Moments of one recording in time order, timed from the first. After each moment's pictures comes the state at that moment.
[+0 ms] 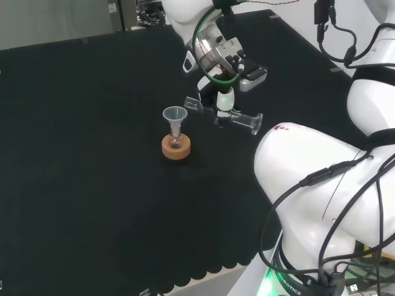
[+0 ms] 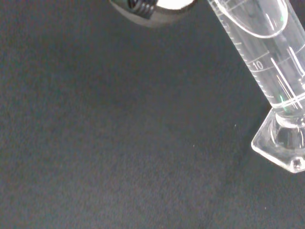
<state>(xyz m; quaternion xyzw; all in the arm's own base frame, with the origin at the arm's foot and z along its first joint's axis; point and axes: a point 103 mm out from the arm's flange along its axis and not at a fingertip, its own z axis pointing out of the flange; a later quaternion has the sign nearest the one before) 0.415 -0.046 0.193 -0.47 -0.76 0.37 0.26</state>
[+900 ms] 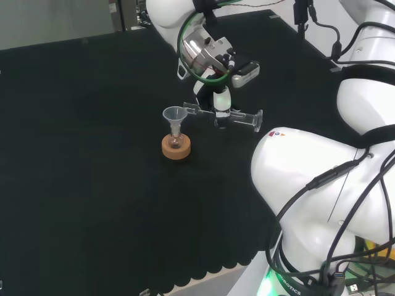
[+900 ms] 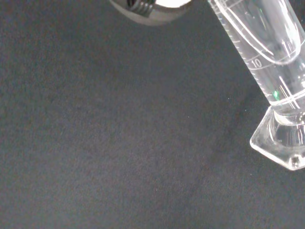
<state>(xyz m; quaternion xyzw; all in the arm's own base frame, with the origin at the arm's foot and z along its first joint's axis) 0.418 -0.035 0.200 -0.45 -0.73 0.43 0.26</state>
